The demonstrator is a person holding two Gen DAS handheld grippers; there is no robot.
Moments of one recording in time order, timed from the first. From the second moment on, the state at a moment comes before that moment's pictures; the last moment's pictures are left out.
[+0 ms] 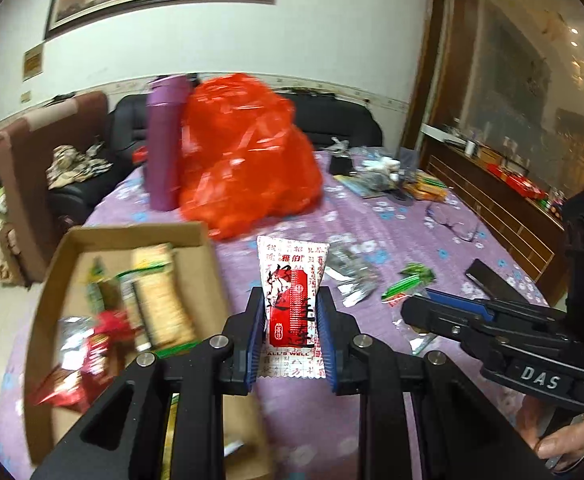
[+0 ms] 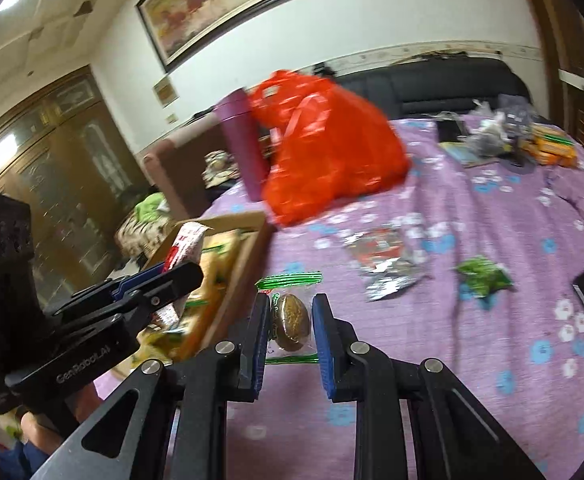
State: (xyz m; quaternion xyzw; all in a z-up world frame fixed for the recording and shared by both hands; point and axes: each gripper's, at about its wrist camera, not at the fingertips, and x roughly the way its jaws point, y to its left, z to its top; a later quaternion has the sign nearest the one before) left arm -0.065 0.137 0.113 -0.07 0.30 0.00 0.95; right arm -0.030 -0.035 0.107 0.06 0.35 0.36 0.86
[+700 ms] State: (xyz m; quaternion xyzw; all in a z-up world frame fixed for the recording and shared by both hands) left arm -0.105 0.258 0.058 -0.14 0.32 0.11 0.93; right arm -0.053 0.094 0.081 0.01 0.39 0.45 0.80
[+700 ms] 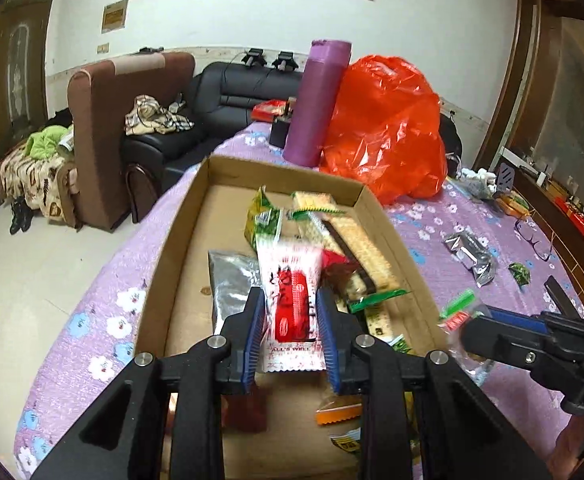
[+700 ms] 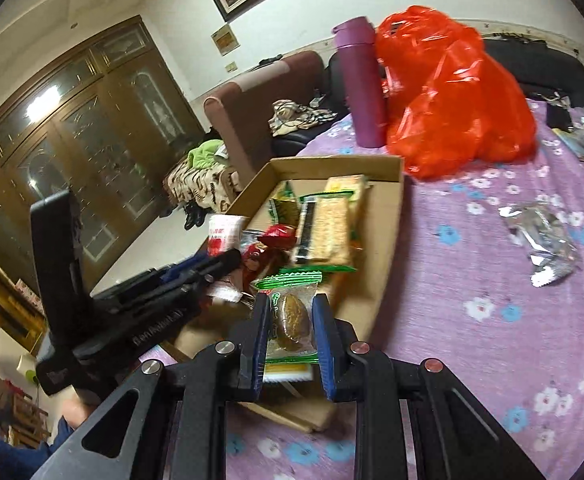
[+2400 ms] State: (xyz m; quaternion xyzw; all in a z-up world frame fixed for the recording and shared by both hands) left arm -0.118 0.227 0.070 -0.04 0.26 0.19 0.94; right arm -0.036 0.075 0.071 0.06 0.38 0.43 0.82
